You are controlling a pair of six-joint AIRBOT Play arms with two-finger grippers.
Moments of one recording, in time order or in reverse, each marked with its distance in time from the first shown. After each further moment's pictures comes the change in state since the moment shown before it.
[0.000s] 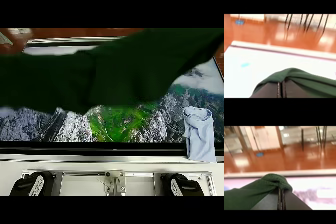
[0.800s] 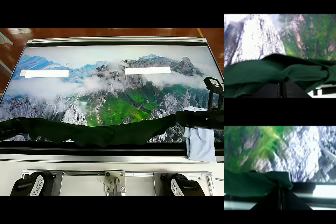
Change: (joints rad) left arm 0.005 0.070 -0.824 -0.274 -0.042 0.108; right arm 0.000 -0.084 -0.536 -0.194 0.385 0.084
